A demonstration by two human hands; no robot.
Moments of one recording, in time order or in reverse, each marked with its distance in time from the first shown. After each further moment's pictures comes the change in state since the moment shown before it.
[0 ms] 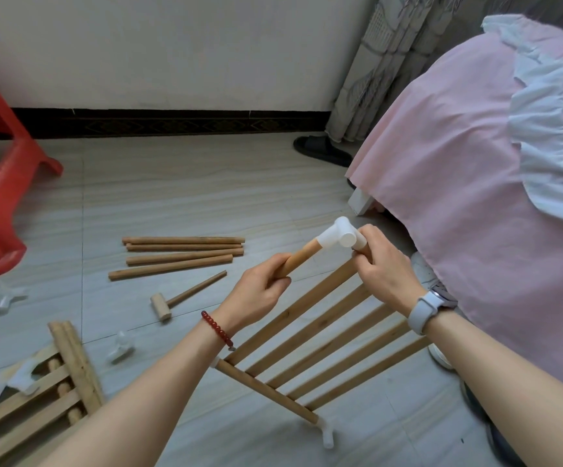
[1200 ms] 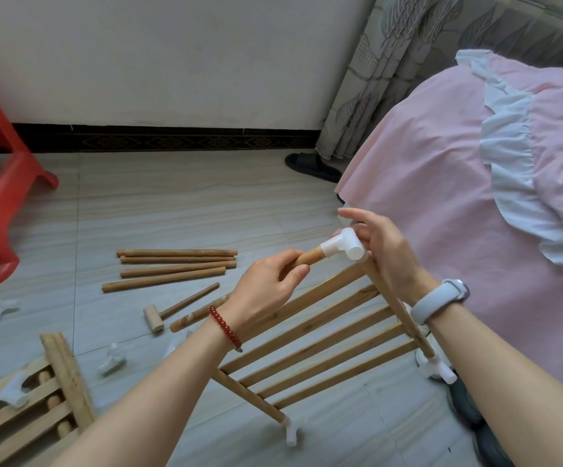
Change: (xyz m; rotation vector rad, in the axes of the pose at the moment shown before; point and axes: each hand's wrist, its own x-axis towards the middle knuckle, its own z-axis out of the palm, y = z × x) left_hand 0.008 0.054 -0.010 0.074 0.028 0.055; right_hand 0.004 -0.030 -0.045 0.884 -0.086 0.084
